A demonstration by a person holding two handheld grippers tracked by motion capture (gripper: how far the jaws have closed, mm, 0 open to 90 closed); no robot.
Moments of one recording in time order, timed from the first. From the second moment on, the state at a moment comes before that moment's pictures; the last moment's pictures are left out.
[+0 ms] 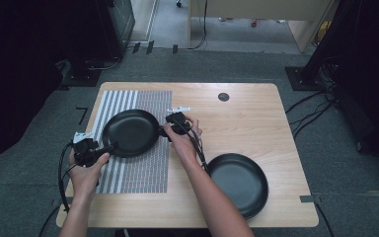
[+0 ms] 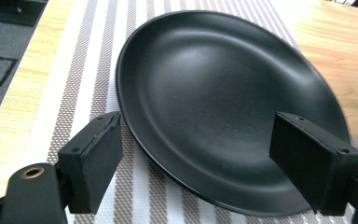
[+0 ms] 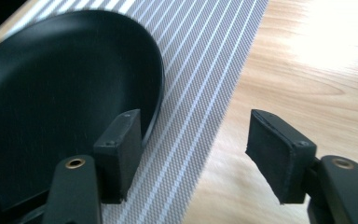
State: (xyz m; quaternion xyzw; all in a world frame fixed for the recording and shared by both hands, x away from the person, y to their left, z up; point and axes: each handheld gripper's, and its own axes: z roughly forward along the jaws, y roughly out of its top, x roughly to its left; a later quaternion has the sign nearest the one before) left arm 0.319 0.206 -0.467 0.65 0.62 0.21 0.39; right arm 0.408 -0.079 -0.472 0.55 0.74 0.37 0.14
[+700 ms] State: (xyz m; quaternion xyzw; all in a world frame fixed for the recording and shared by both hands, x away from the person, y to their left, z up) left arm 0.270 0.200 -0.462 0.66 0.61 0.19 0.41; right arm 0.364 -0.139 -0.447 0.51 0.74 0.41 0.12
